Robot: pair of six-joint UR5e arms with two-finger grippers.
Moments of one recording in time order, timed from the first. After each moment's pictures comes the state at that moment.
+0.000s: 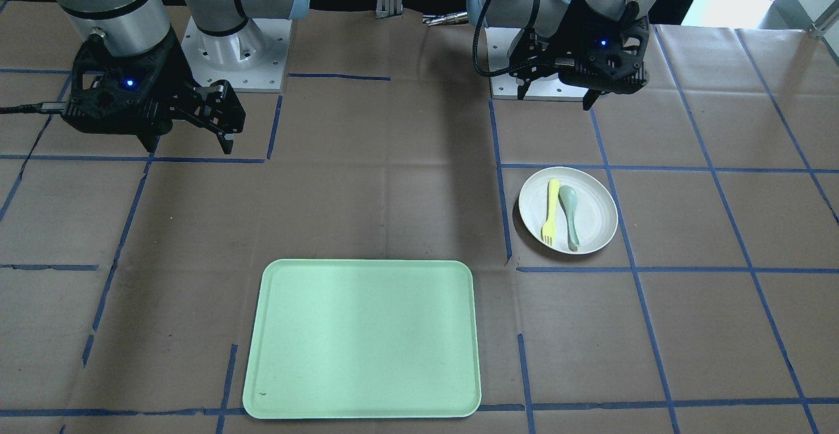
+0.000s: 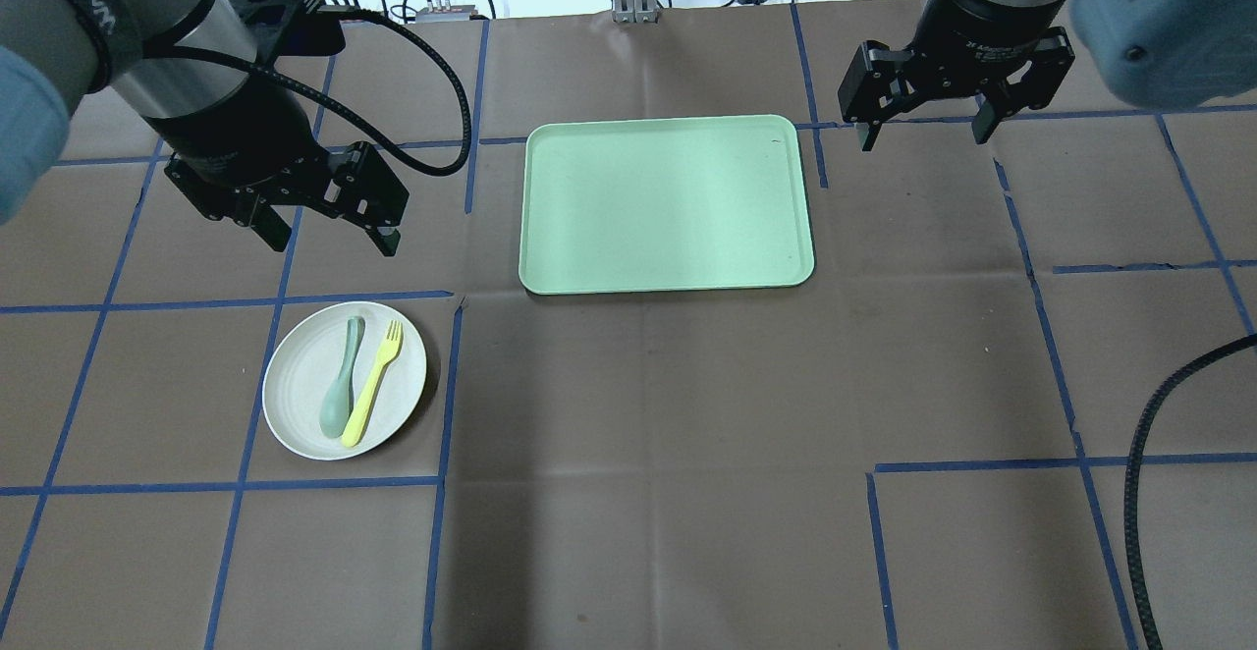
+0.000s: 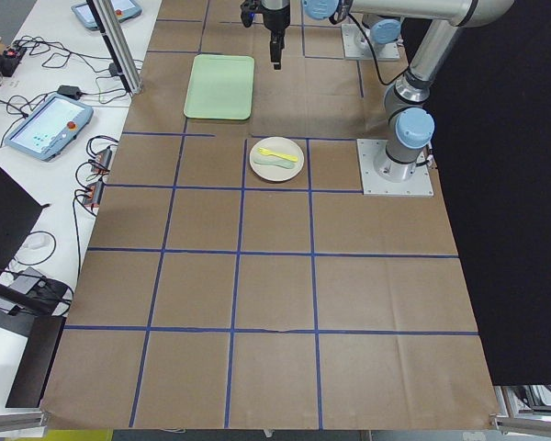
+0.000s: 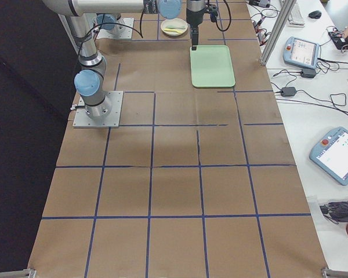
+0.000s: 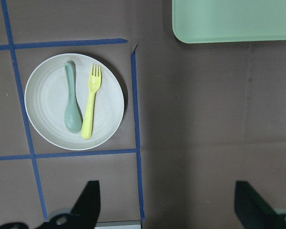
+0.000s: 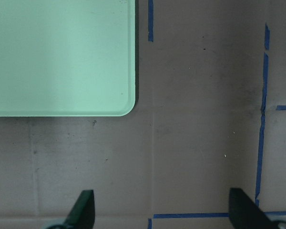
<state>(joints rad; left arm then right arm) -1.55 -1.50 -1.61 -1.70 1.53 0.17 1.59 -1.53 1.53 -1.62 -1.60 0.02</state>
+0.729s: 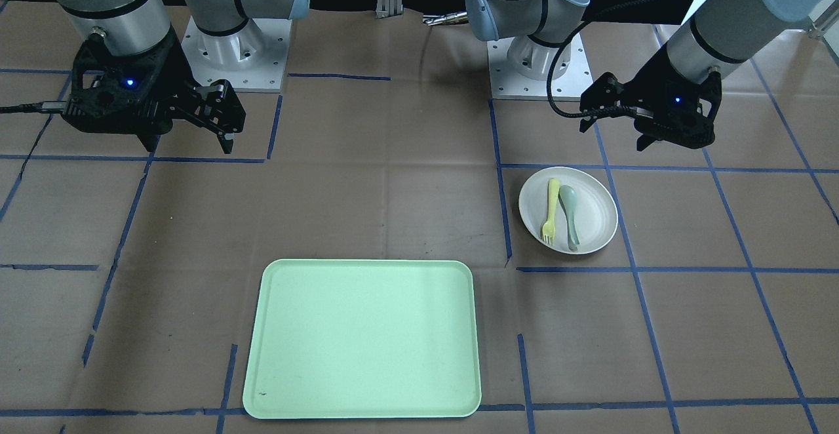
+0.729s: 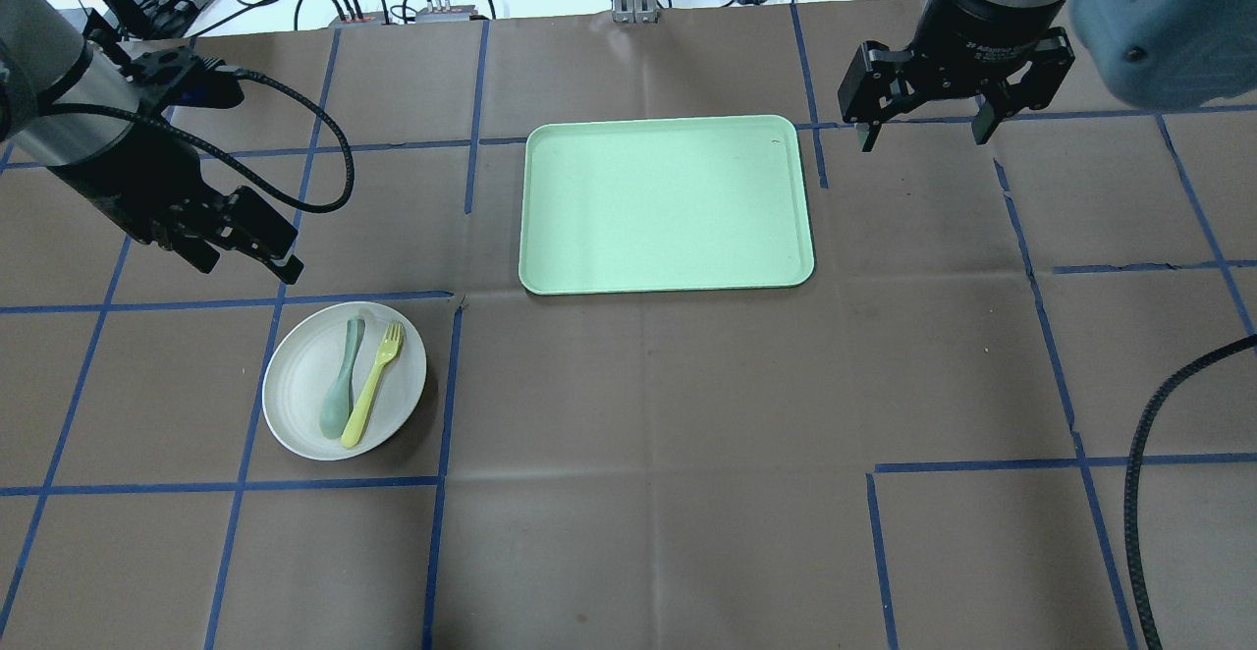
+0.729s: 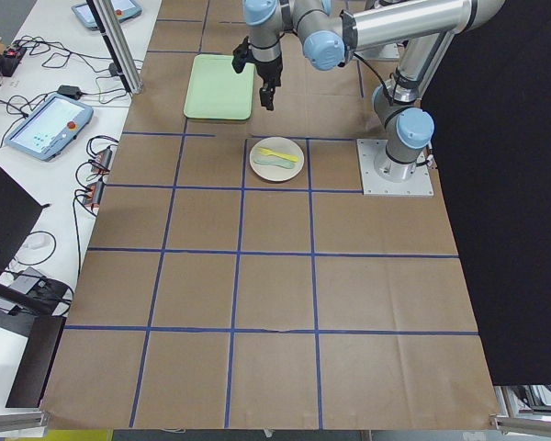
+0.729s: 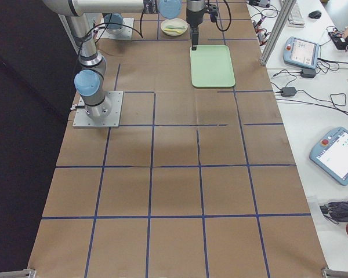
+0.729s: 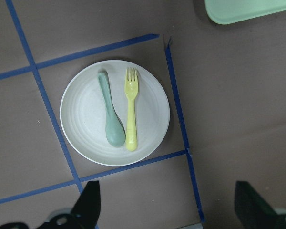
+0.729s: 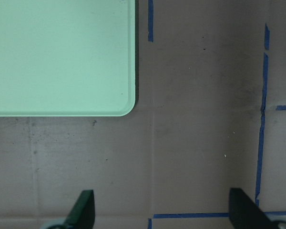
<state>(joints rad) -1.27 -1.52 -1.76 -1.58 1.47 0.56 1.59 -1.52 1.53 -1.62 -1.60 0.02</state>
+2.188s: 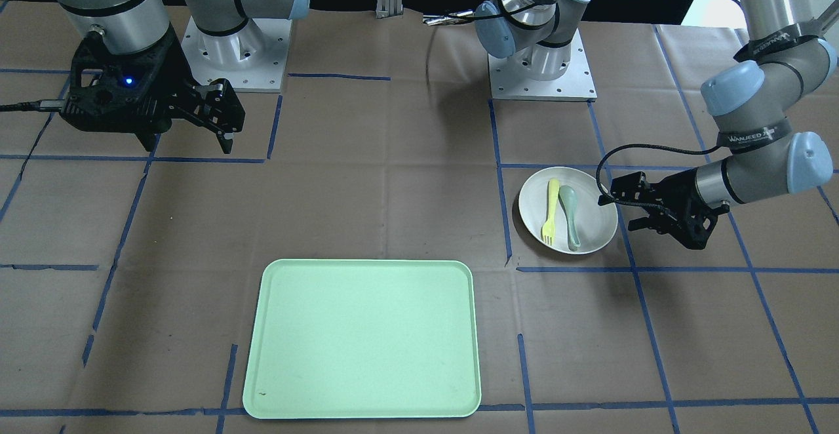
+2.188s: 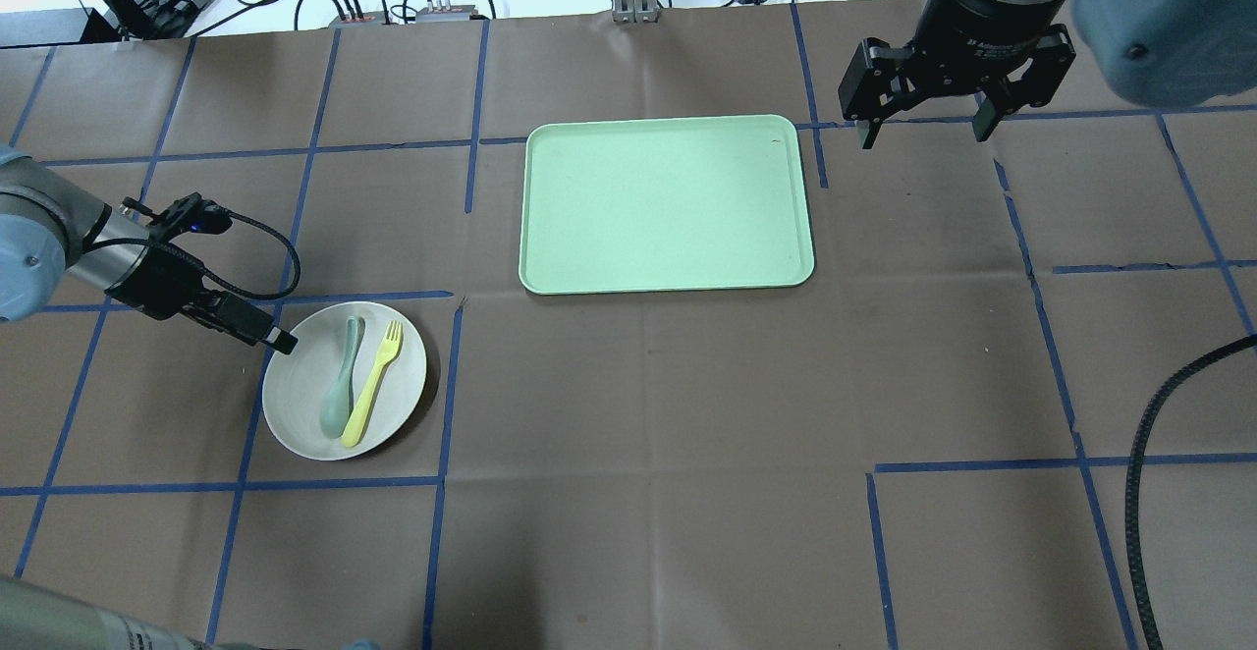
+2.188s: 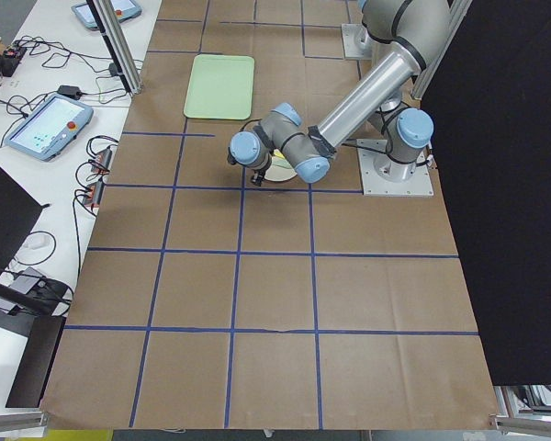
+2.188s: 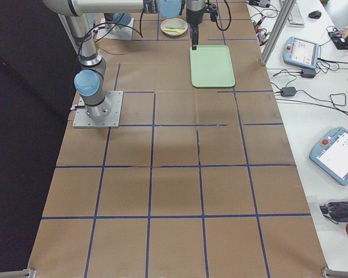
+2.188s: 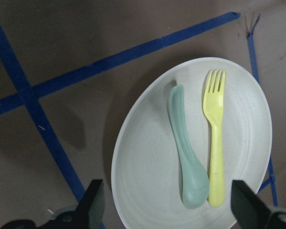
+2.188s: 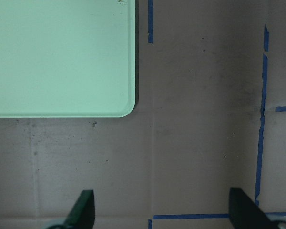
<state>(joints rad) -0.98 -1.90 -1.91 -1.36 1.29 1.07 1.59 -1.53 1.53 -1.62 -1.60 0.02</state>
